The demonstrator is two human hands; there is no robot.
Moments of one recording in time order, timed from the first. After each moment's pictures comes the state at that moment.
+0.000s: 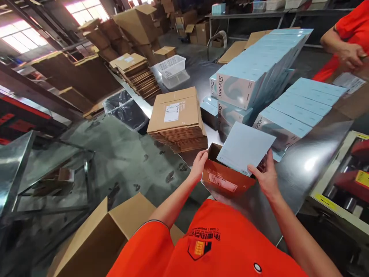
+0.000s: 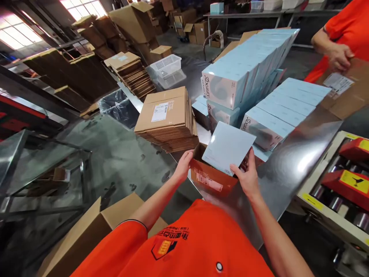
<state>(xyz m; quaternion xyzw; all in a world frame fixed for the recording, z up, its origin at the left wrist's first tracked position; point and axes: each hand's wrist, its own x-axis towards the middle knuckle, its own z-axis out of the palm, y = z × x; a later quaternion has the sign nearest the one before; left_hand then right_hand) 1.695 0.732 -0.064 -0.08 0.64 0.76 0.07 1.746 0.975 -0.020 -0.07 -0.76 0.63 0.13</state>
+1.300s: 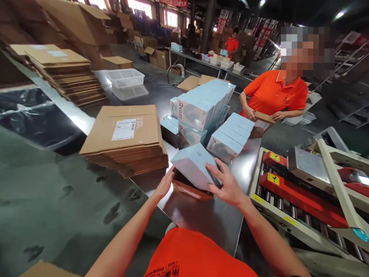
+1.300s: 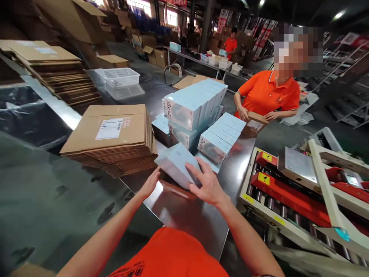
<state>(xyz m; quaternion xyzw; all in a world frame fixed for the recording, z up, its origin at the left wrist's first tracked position) 1.667 0.747 -0.111 0.11 0.73 0.67 0.09 1.761 0.977 0.070 0.19 -0.95 0.20 0.13</state>
